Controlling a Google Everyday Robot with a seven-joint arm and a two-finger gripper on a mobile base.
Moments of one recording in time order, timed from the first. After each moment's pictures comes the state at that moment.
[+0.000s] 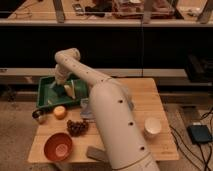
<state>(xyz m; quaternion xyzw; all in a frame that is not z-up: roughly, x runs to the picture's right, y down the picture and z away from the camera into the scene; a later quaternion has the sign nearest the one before) -0.312 -0.067 0.934 -0.16 -0.28 -0.17 0.93</state>
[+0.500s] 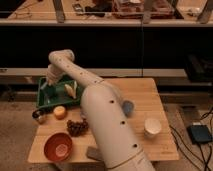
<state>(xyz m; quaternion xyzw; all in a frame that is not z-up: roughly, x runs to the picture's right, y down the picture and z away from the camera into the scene) -0.358 -0.061 0.919 -0.16 -0.34 -0.19 0.91</state>
